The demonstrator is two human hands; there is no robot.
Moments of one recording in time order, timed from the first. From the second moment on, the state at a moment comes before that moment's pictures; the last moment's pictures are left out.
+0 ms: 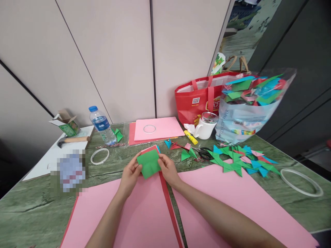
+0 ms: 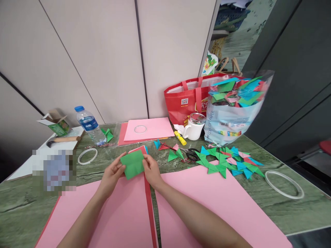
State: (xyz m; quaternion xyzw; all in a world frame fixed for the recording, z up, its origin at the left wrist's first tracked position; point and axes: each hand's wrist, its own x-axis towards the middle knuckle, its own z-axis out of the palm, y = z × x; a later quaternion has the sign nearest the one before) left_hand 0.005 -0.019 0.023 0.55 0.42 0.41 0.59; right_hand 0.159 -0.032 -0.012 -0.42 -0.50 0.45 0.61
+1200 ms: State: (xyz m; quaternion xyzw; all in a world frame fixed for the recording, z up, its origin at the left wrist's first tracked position) left_hand 0.005 -0.021 0.027 0.66 0.49 0.38 0.43; right_hand 0.159 -0.030 -0.013 -0.38 -0.49 0.51 0.59
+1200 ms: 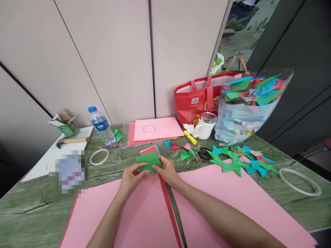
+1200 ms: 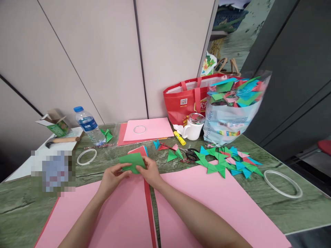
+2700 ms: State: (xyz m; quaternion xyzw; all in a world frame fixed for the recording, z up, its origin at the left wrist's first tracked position) left_hand 0.007 -0.018 0.011 0.44 0.48 0.46 0.61; right_hand 0.157 -0.036 -0.004 -0.40 -0.51 0.52 0.55
